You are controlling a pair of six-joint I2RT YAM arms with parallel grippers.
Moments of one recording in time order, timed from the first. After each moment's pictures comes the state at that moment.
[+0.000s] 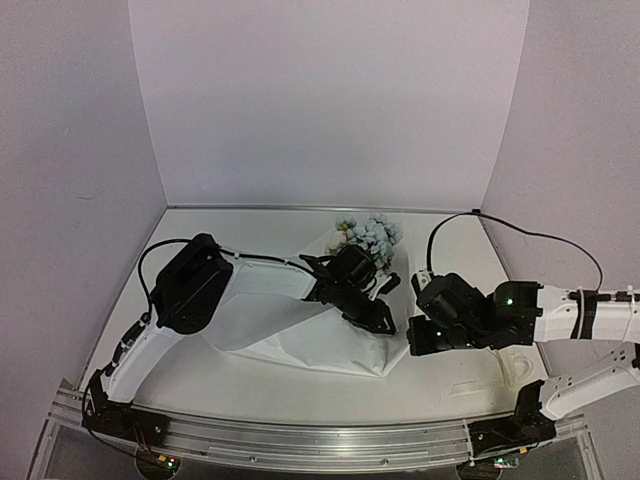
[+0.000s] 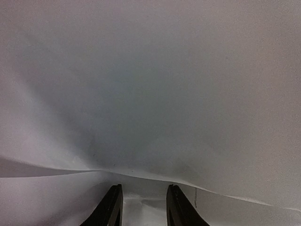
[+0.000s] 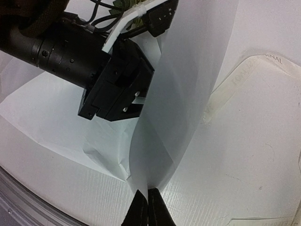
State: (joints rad) left arm -1.01 2.48 1.92 -0.27 0.54 -0.39; right arm 1.08 1.17 0.78 -0.61 0.33 0.78
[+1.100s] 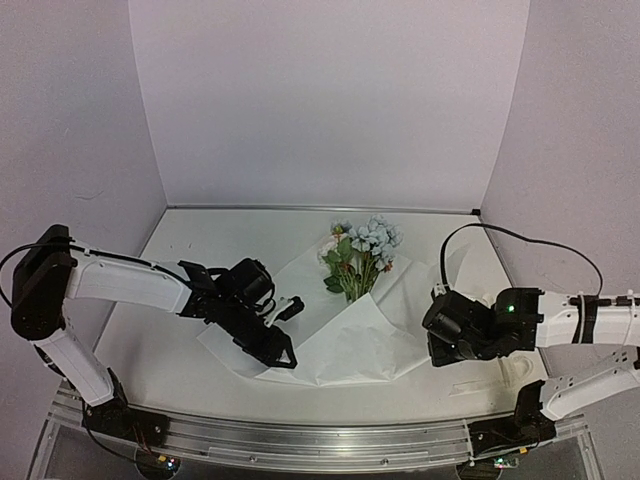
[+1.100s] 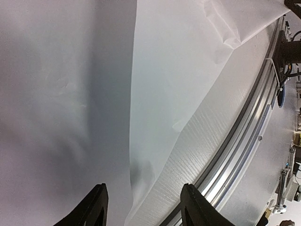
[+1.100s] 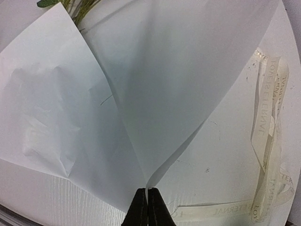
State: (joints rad) left arm -0.96 1.62 0.93 -0.39 0.42 -0.37; right arm 1.09 1.15 0.73 -0.82 0.47 0.81
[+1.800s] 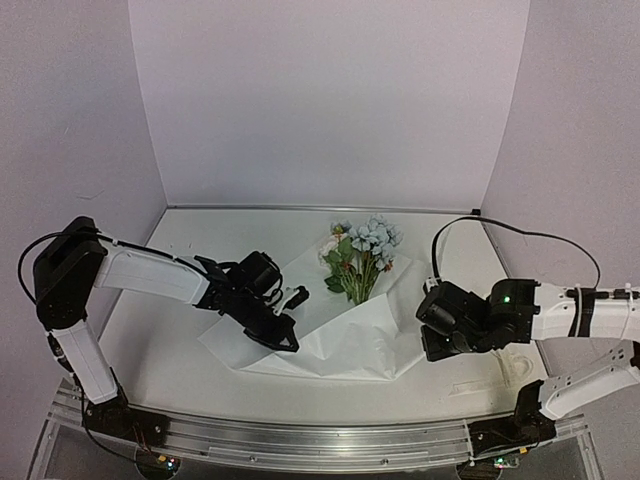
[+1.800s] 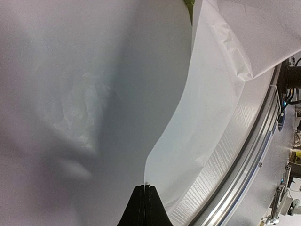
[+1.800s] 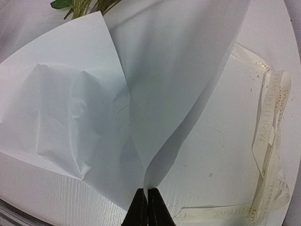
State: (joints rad) left arm -0.91 1.75 1.00 -0.31 0.43 -0.38; right arm 1.09 1.19 0.80 -0.83 0.46 0.76
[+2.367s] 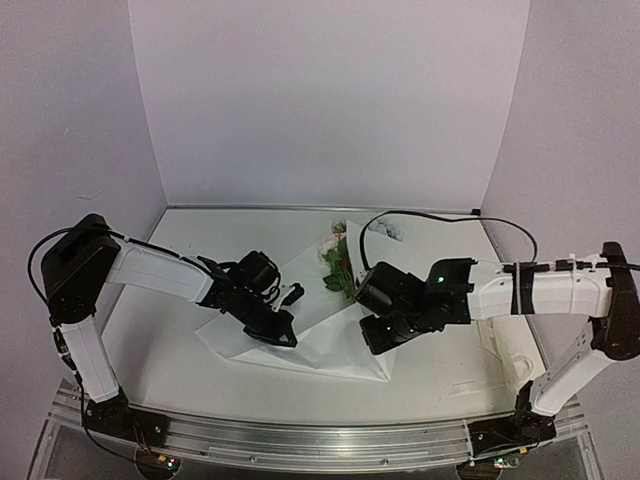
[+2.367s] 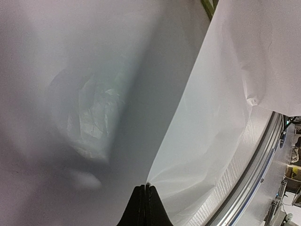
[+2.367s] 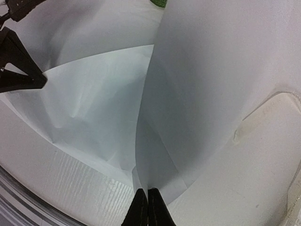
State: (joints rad) left arm -0.86 1.81 1.00 -0.25 0.43 -0.42; right arm 1.13 1.54 1.12 -0.75 0.31 0.62
